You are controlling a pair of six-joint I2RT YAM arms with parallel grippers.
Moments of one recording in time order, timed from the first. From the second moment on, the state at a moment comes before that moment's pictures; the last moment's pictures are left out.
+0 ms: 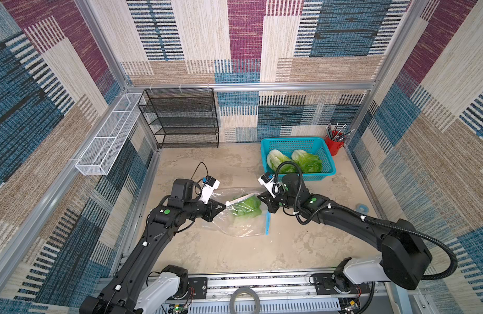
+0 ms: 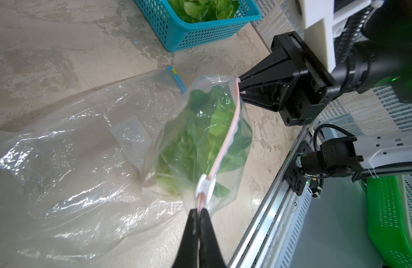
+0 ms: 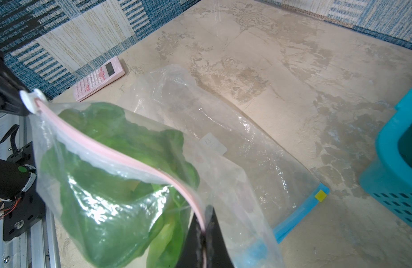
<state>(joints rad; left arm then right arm) -0.26 0.99 0.85 -0.67 0.63 -0.03 0.67 1.40 0.87 -0.07 -0.32 0.02</state>
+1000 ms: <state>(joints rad) -0.30 0.92 0.83 -0.63 0.61 -0.03 0.67 1.56 1.23 -0.16 -0.78 -0.27</state>
